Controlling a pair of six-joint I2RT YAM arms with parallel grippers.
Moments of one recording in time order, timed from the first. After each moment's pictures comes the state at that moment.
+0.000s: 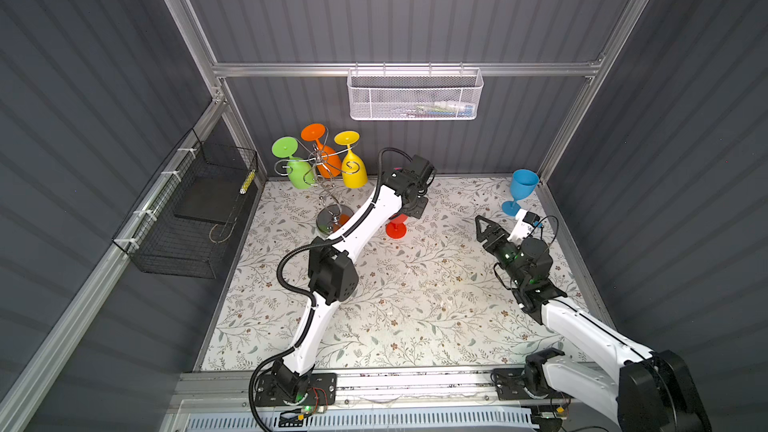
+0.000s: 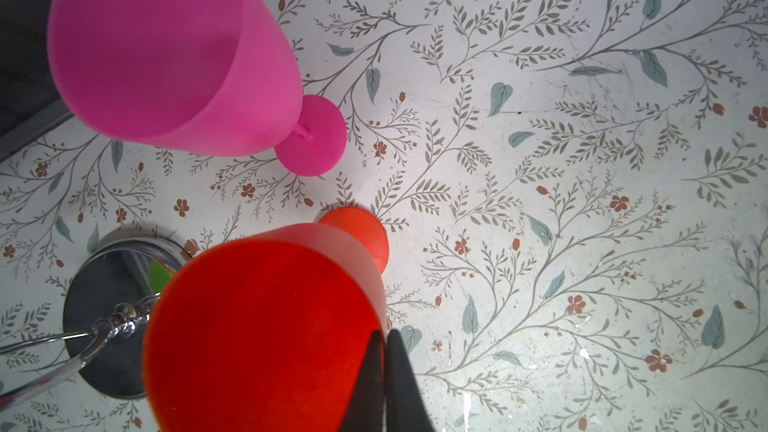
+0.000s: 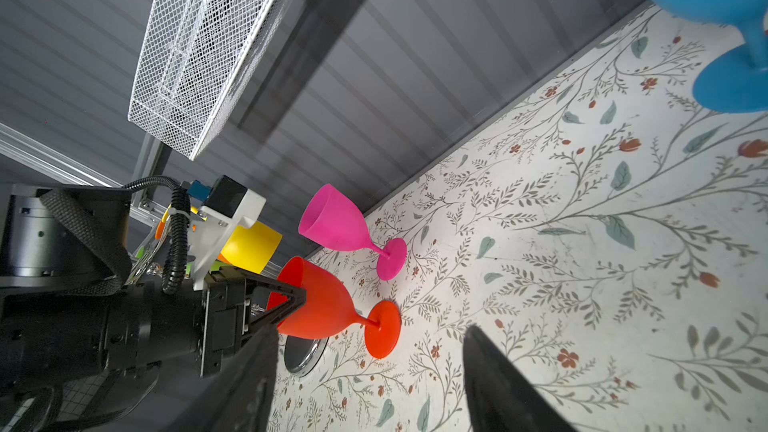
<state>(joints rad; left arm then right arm) -0.69 2.32 2.45 -1.18 -0.18 -0.09 0.28 1.06 0.44 0.54 -0.03 0.83</state>
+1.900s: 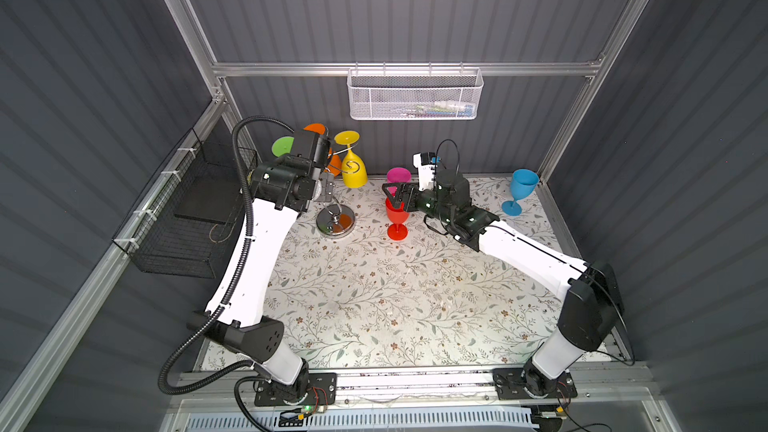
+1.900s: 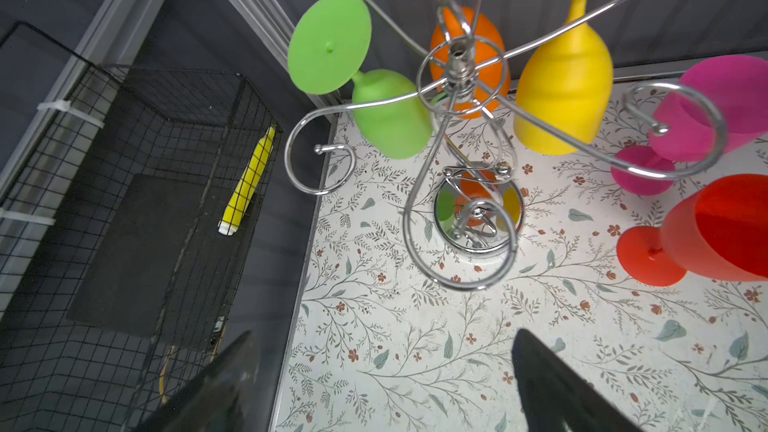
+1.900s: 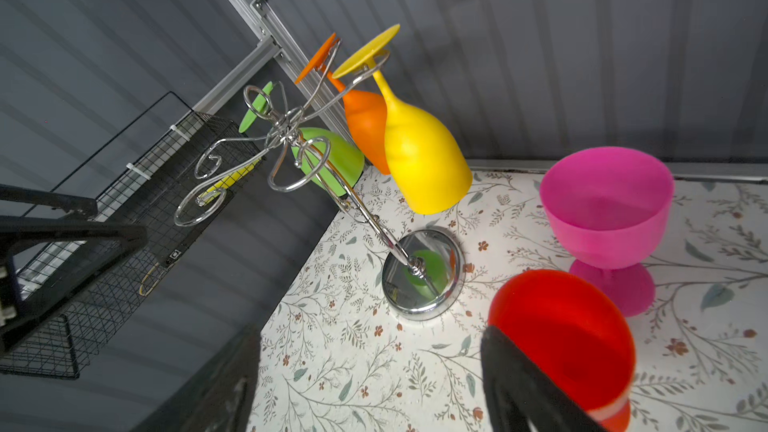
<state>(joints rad) -0.37 1.60 2.09 -1.34 -0.56 -0.12 0.68 1.68 1.41 0.08 -0.16 0.55</state>
